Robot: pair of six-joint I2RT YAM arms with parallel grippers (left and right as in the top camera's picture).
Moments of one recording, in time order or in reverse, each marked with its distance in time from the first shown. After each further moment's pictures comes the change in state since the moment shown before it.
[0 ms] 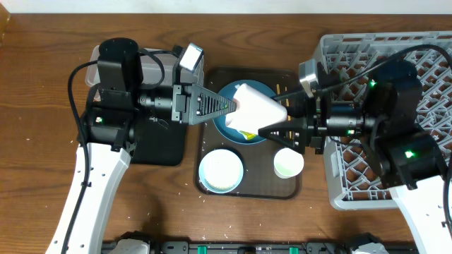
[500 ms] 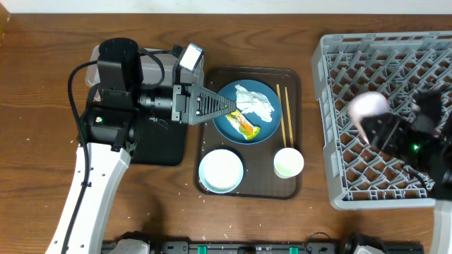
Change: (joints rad) left arm 0.000 0.000 0.000 -0.001 0.000 0.000; right arm -0.591 -0.087 0.006 -0.747 0.810 0.161
